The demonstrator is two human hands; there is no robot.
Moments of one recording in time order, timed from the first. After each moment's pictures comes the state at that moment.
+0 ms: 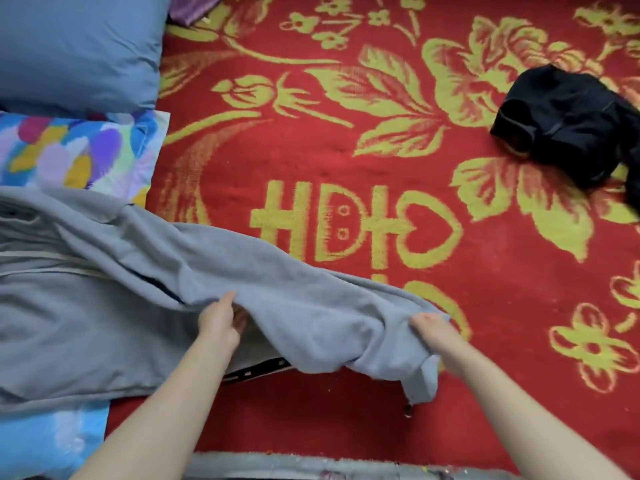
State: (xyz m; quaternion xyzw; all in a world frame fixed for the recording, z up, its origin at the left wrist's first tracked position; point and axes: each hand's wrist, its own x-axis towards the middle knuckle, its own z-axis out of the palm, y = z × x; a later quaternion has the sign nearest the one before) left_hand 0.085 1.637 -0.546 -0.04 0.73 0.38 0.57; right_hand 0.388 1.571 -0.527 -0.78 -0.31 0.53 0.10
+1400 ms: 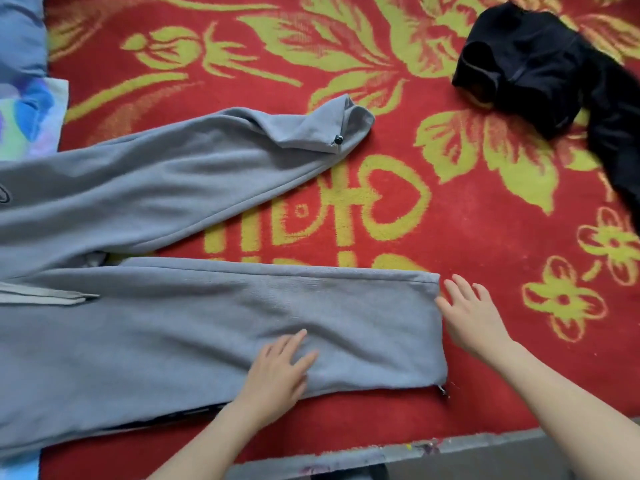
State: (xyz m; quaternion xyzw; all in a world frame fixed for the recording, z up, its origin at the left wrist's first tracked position) left_hand 0.156 1.536 -0.601 0.89 0.36 -0.14 0.23; right_hand 0.488 1.524 -0.566 -0.66 -0.70 0.07 -0.25
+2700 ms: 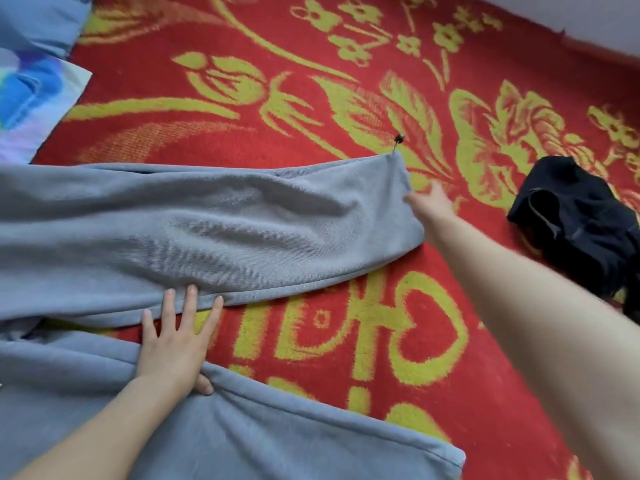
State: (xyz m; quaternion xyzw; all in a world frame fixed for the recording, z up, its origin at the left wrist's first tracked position) left_hand 0.094 1.739 -0.664 0.69 0.62 -0.30 0.22; right_hand 0.426 1.936 -0.585 -0.84 -0.37 0.33 0.20
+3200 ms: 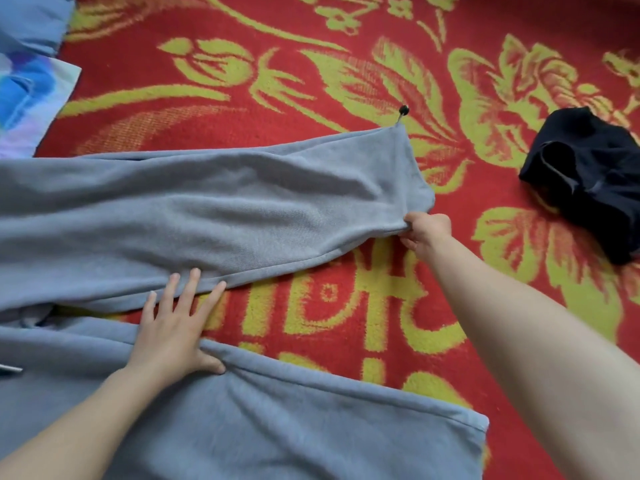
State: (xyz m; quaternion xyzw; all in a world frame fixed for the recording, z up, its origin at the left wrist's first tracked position) left_hand 0.075 1.732 -0.663 0.73 0.62 -0.21 0.21; right_hand 0.427 1.868 -0.630 -0.81 -0.12 0.43 0.38
